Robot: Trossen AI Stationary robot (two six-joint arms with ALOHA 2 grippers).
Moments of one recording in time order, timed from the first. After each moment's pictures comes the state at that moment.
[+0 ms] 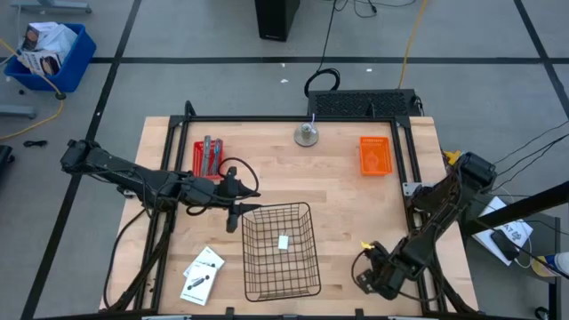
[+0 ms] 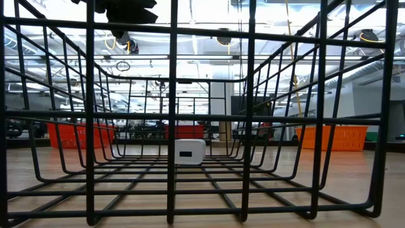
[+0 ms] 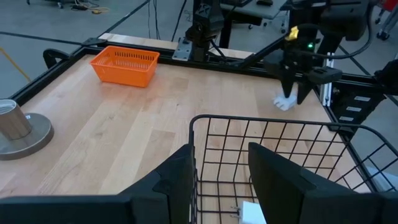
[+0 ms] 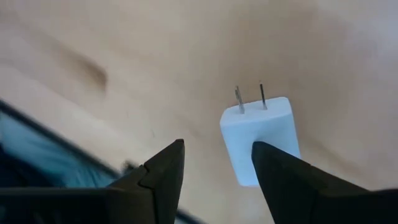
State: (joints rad) left arm -0.27 1.10 0.73 0.02 -0.27 -0.23; right arm 0.90 1.58 0.77 -0.63 0.05 1.99
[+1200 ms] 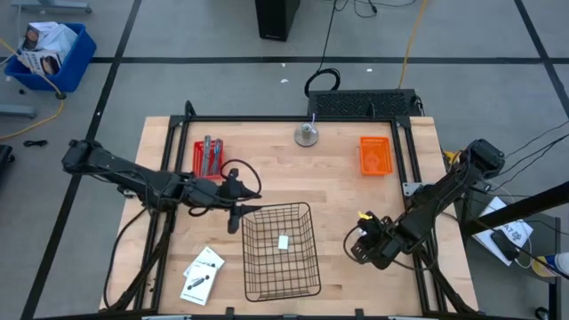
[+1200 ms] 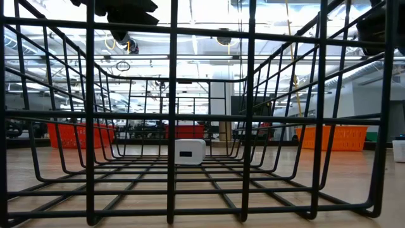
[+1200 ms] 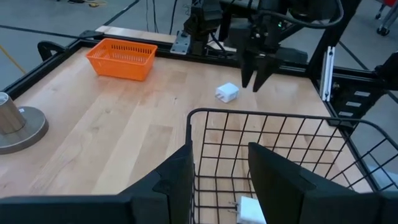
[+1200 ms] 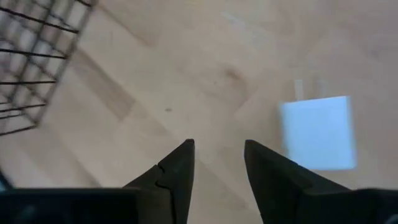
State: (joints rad) left arm -0.27 1.12 0.73 0.02 -0.26 -0.25; right arm 0.74 1.34 0.76 -0.72 0.29 1.62
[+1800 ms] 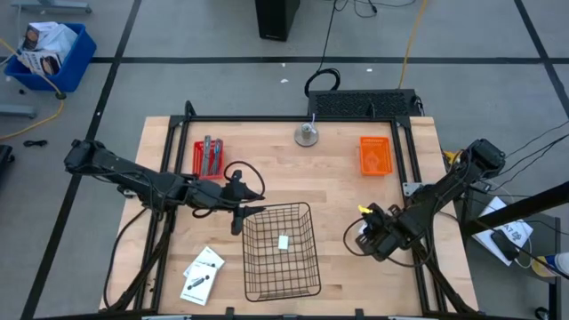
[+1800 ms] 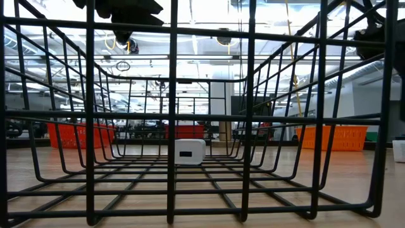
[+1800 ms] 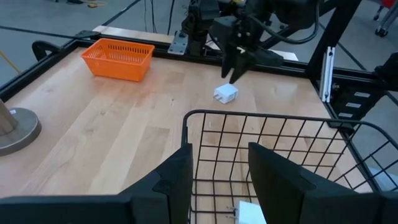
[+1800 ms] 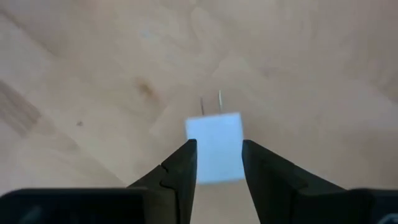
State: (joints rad) left arm -0.27 1.17 0.73 0.07 -0.26 -0.24; right arm 0.69 1.33 0.76 -0.96 0.31 1.58
